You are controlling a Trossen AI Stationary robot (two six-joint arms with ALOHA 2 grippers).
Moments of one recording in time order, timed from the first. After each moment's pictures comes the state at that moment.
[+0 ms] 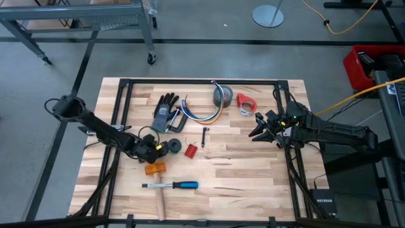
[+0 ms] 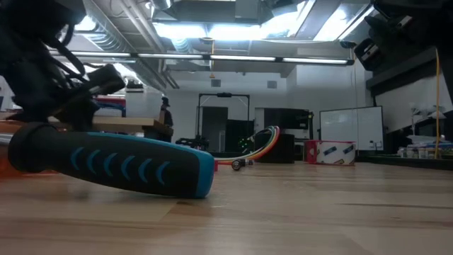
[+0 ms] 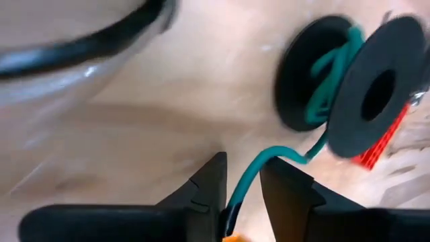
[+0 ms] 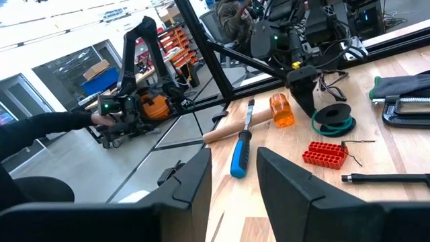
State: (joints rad) left arm -0.45 1.32 0.42 -0.14 -0.34 -2.13; right arm -0.28 0.47 0.30 0.09 -0.75 0.39
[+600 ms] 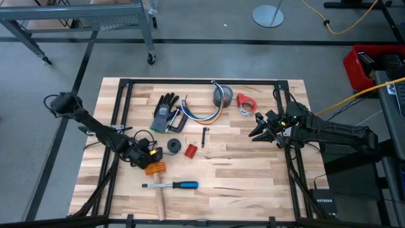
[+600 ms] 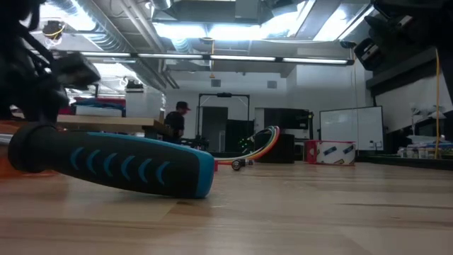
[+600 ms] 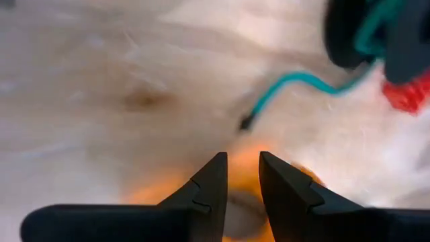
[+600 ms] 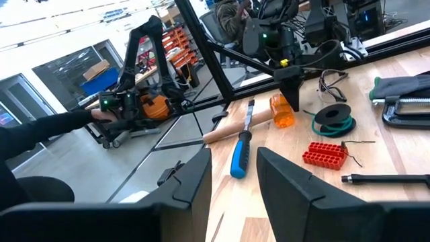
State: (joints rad) left arm -0.56 1.22 0.42 -0.28 -0.27 -2.20; right arm -0.28 0.46 0.30 0.10 -0.75 0.39
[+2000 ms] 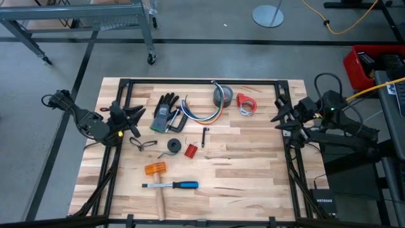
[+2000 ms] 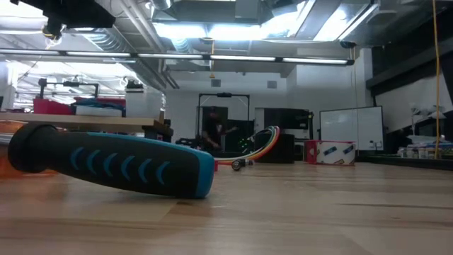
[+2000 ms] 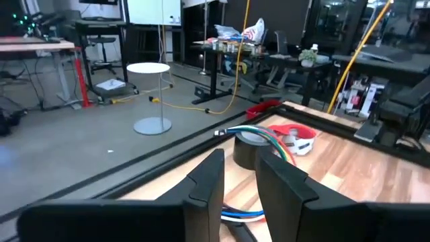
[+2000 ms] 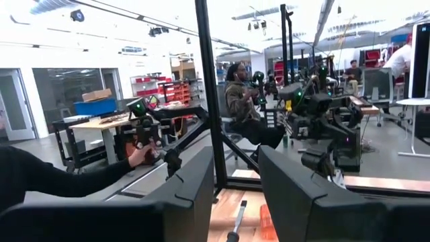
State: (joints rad) left arm -0.60 0.46 0.52 -0.36 -1.33 -0.39; right arm -0.28 0.40 0.68 -0.03 -0.68 0.26
